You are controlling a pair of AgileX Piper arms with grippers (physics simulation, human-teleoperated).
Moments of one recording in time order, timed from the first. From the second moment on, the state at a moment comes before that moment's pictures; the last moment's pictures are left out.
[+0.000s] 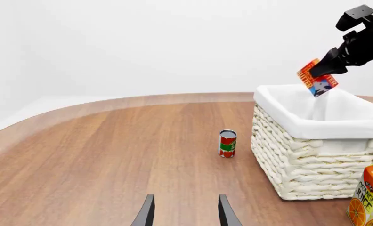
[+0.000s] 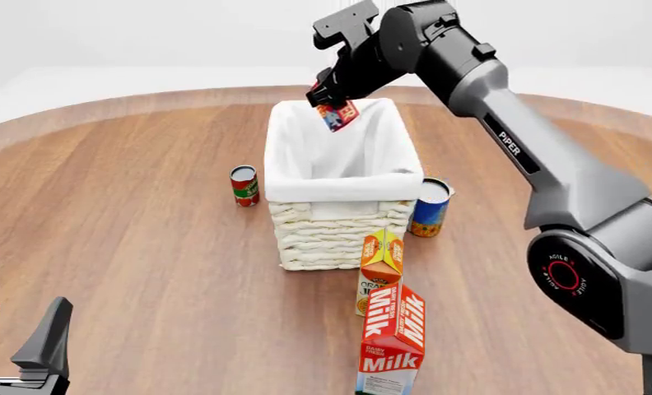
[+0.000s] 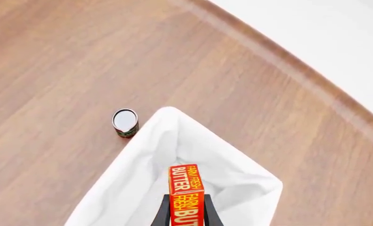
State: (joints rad) left arm 0.00 0.00 0.00 0.00 0.00; right arm 0.51 2.15 -2.34 0.94 -0.20
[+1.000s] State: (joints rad) left arm 0.00 0.00 0.00 0.00 0.00; right arm 0.49 2.21 -2.36 0.93 -0.21
